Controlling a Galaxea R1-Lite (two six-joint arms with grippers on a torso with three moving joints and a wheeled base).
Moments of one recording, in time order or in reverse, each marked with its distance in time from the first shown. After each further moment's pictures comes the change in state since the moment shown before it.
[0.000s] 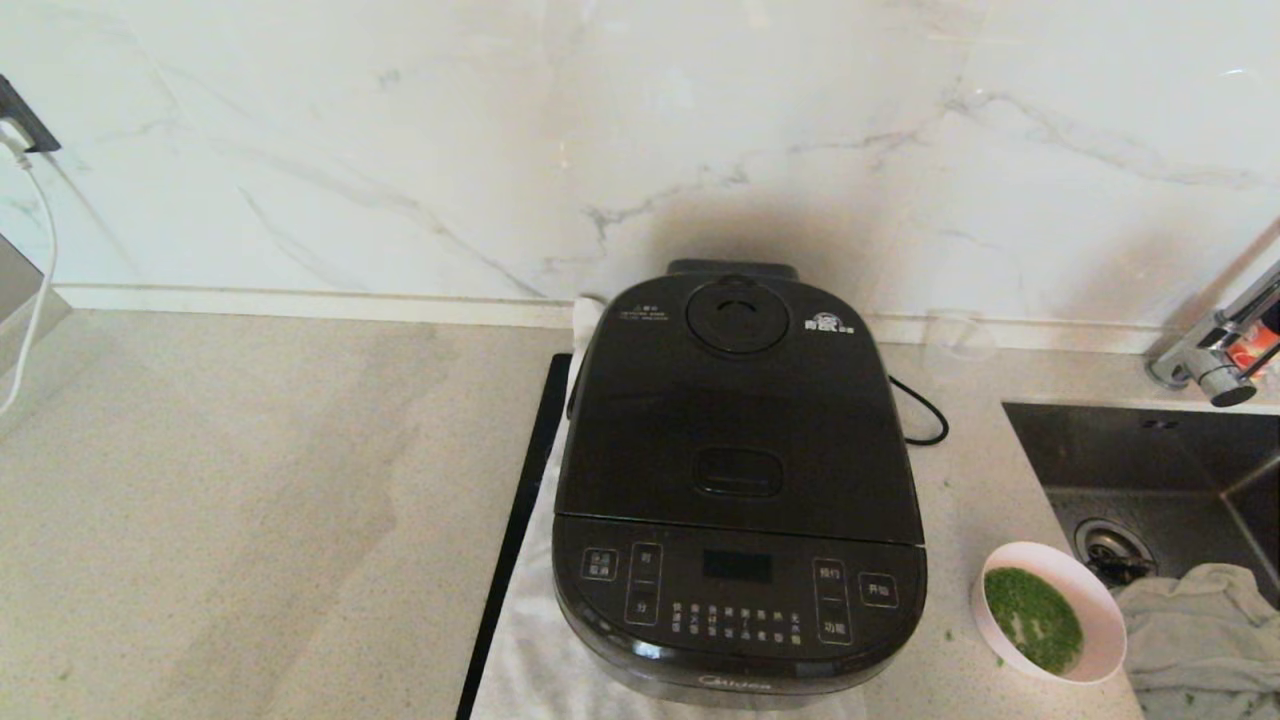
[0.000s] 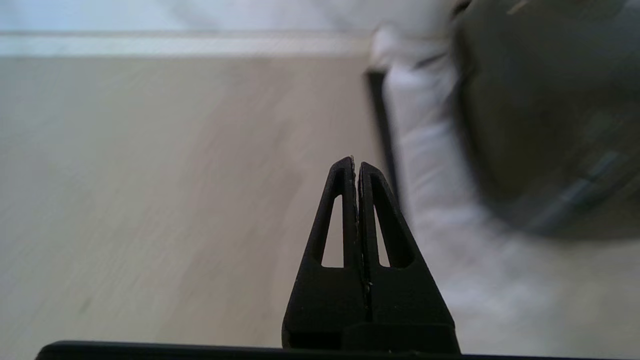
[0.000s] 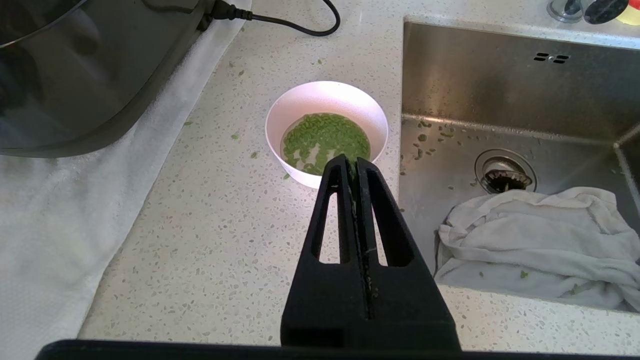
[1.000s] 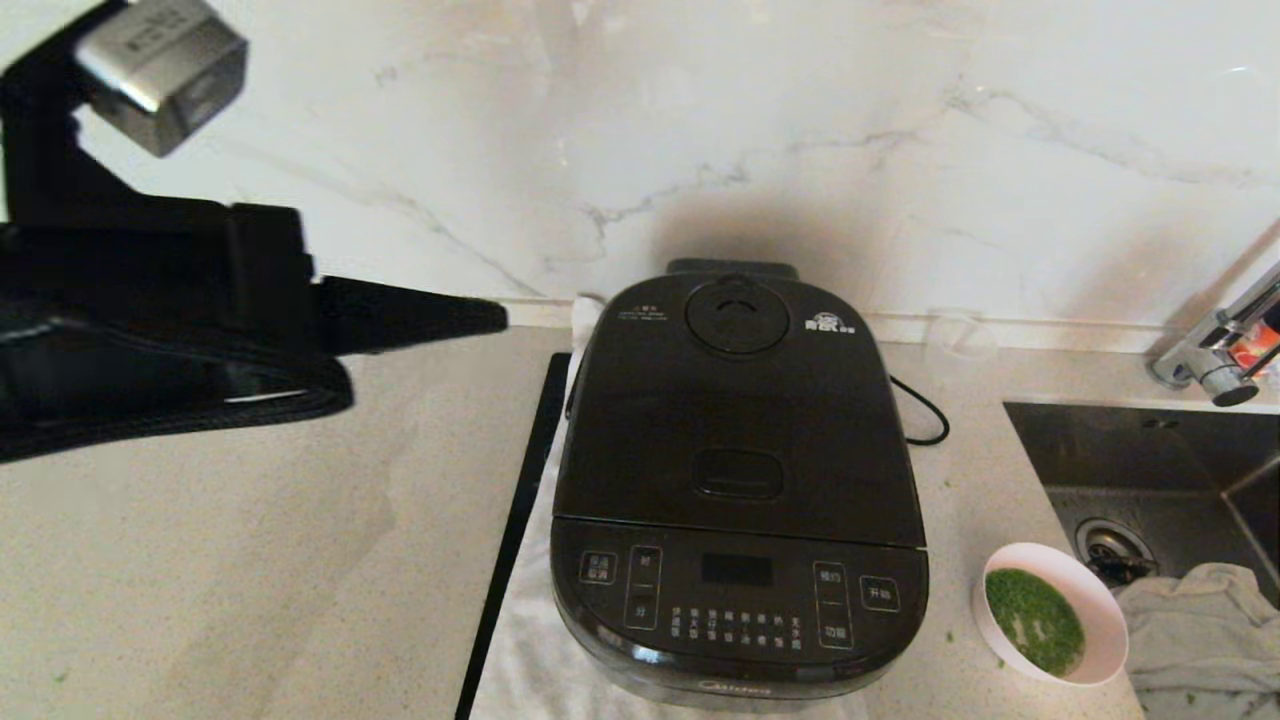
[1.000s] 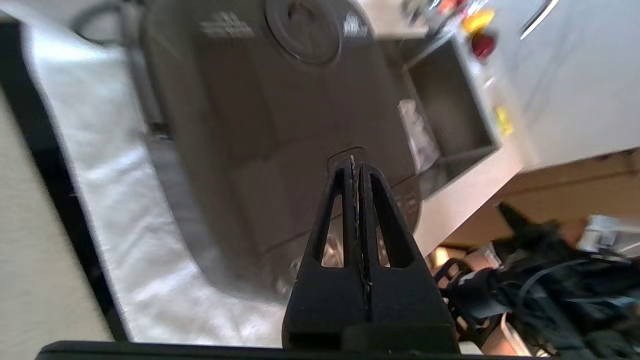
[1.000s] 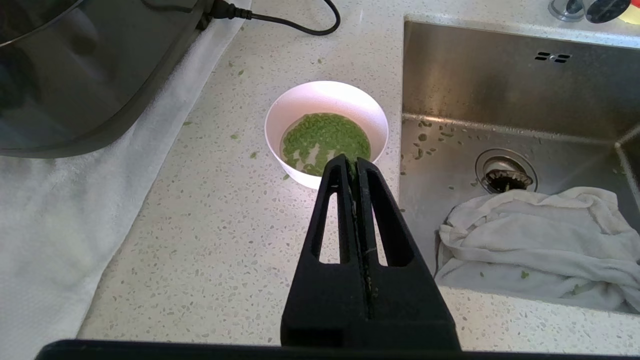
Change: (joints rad) left arm -0.596 1.017 -0.751 0.054 -0.091 -0.362; right arm 0.000 0.000 0.000 0.000 0.000 0.000
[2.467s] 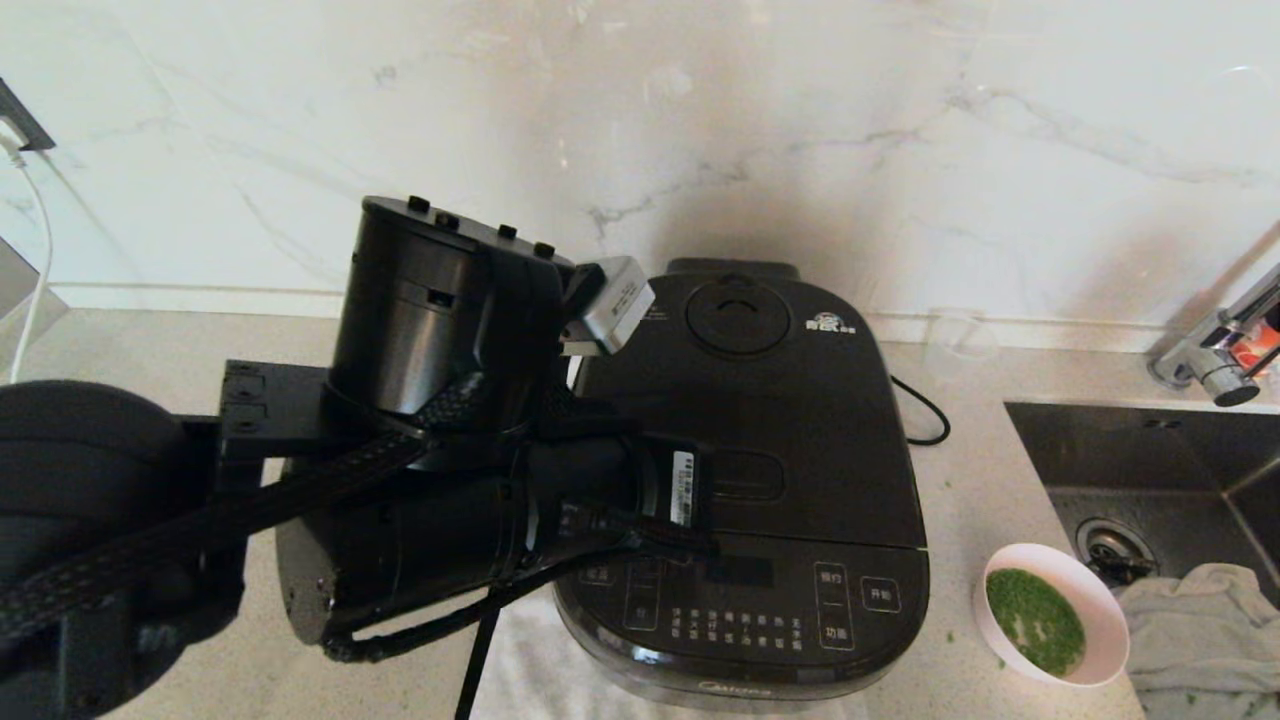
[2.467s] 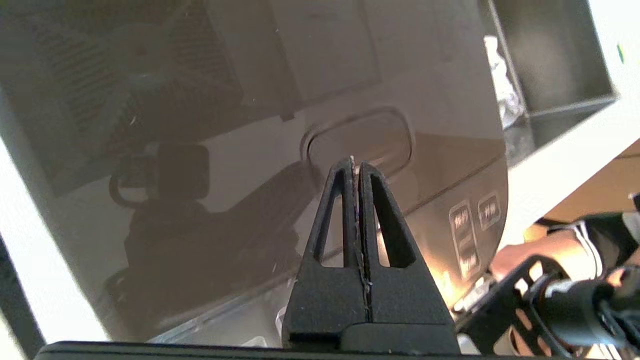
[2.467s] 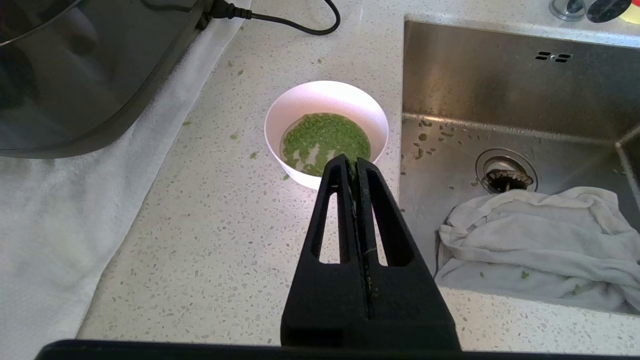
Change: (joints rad) left arm -0.315 0.311 0.078 -0.214 0.386 -0.013; right arm 0.000 0.000 0.000 0.000 0.000 0.000
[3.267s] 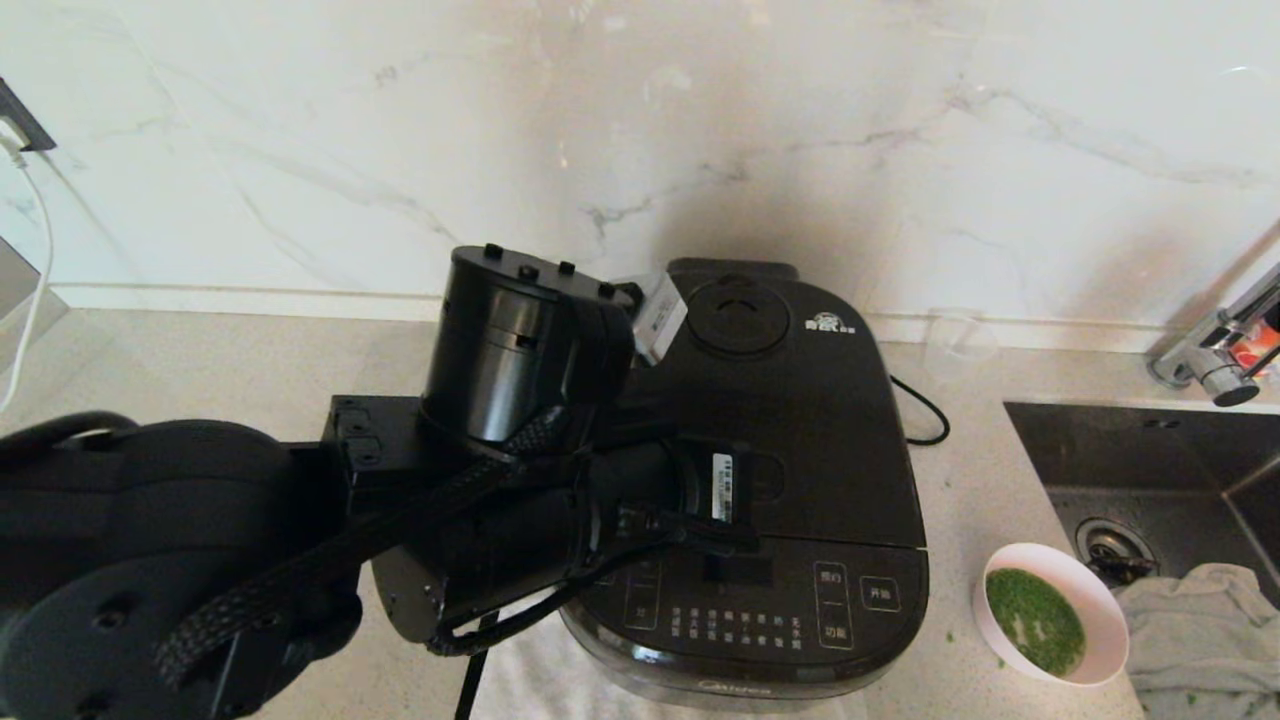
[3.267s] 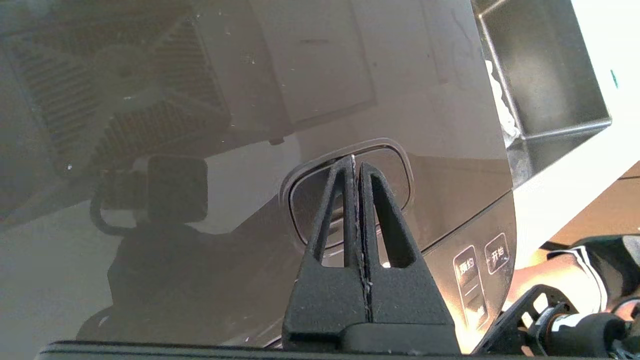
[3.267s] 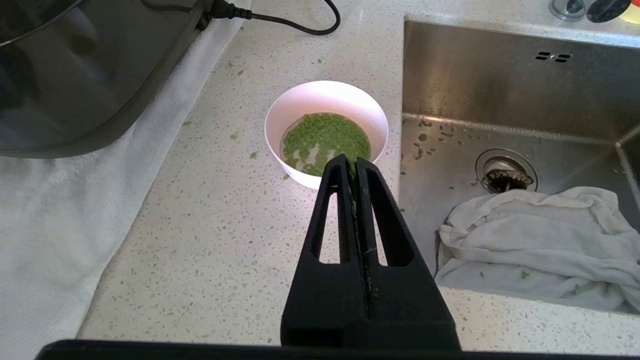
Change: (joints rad) left arm 0.000 0.079 0.020 -0.125 0.024 -0.006; right arm 0.000 0.000 0.000 0.000 0.000 0.000
